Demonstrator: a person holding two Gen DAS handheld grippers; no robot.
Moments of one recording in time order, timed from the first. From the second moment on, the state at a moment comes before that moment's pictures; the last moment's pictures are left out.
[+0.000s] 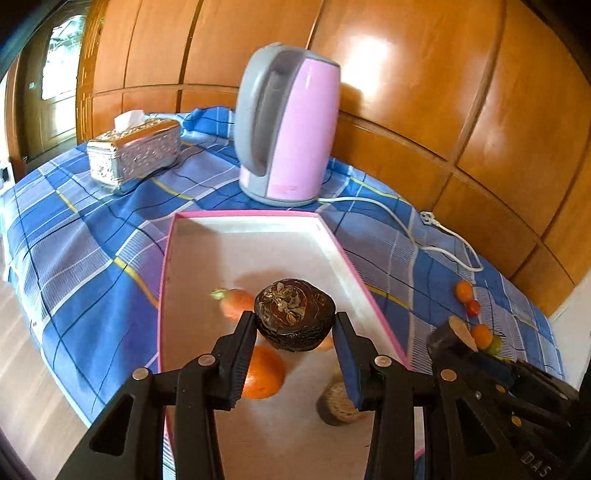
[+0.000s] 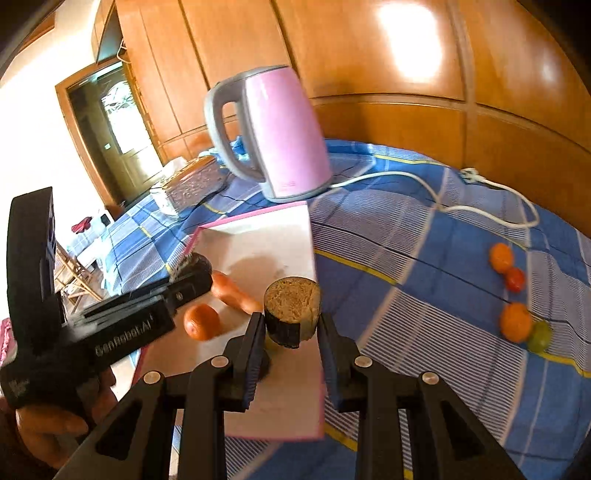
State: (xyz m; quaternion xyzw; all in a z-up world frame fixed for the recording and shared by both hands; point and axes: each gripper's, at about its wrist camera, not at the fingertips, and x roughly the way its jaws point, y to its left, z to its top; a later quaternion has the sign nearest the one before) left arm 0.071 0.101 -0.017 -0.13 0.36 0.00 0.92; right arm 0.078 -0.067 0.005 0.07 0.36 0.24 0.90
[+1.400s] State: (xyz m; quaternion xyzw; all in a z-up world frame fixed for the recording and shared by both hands) left arm 0.043 0.043 -0.020 -0.06 0.37 -0.02 0.93; right arm 0.048 -0.113 -0.018 0.12 0.38 0.14 0.91
